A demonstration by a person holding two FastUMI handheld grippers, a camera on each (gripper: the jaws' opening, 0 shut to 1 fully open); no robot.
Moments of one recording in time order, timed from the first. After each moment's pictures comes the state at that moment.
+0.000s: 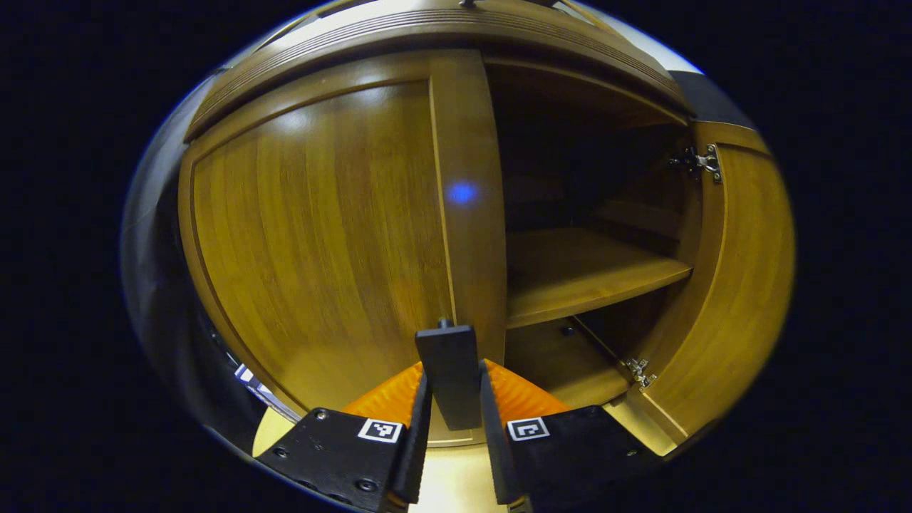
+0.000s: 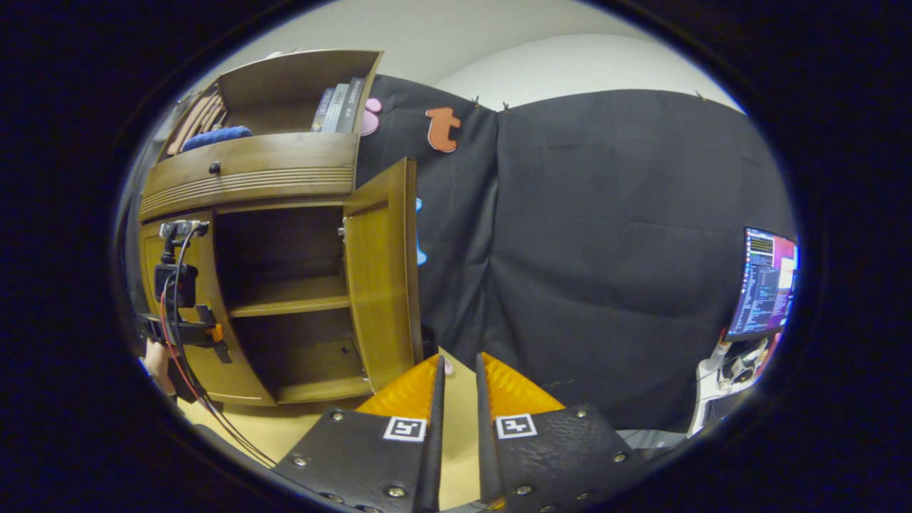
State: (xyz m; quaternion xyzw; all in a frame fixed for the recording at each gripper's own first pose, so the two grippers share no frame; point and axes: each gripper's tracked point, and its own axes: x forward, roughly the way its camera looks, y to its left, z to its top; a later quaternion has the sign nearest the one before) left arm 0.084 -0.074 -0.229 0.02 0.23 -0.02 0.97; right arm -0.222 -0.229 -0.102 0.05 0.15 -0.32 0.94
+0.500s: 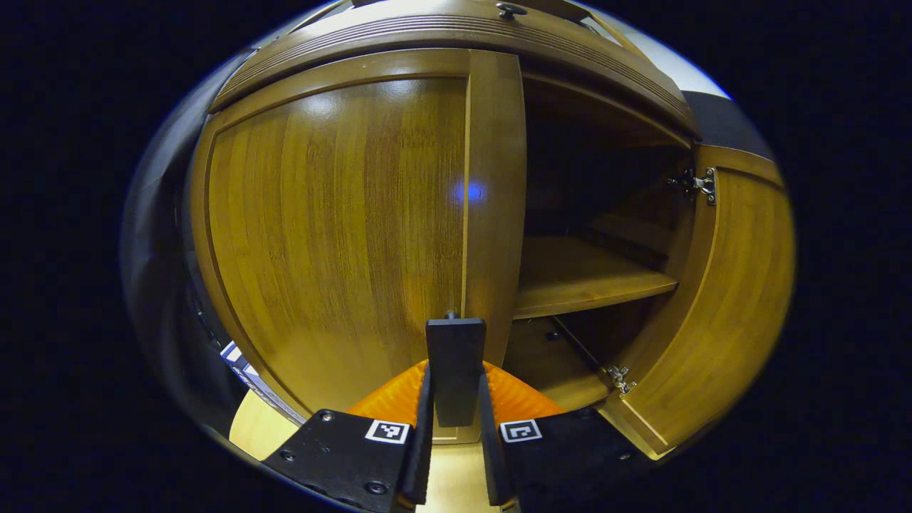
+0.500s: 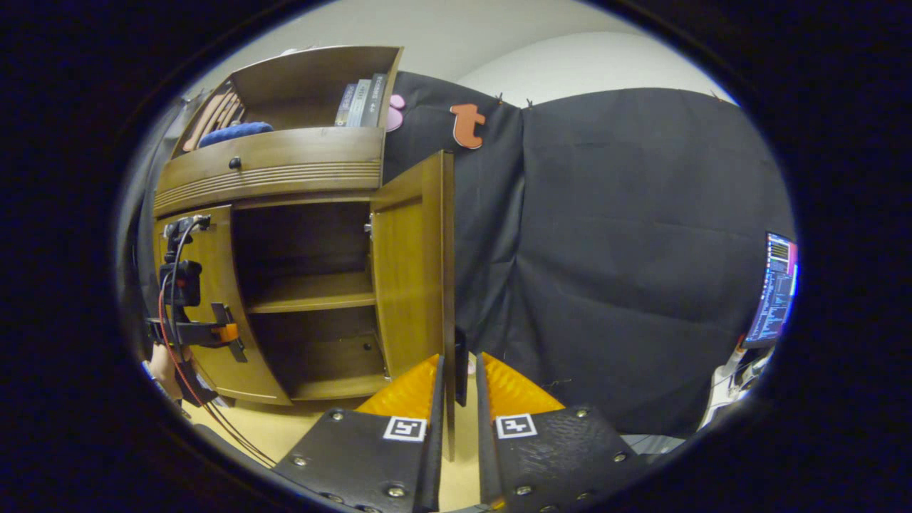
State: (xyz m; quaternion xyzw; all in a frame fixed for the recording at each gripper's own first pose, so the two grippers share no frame) left arm 0.070 -0.075 -0.226 -0.03 0.23 -0.03 0.97; right arm -0.194 -0.211 -0.103 0.06 0.15 -0.27 0.95
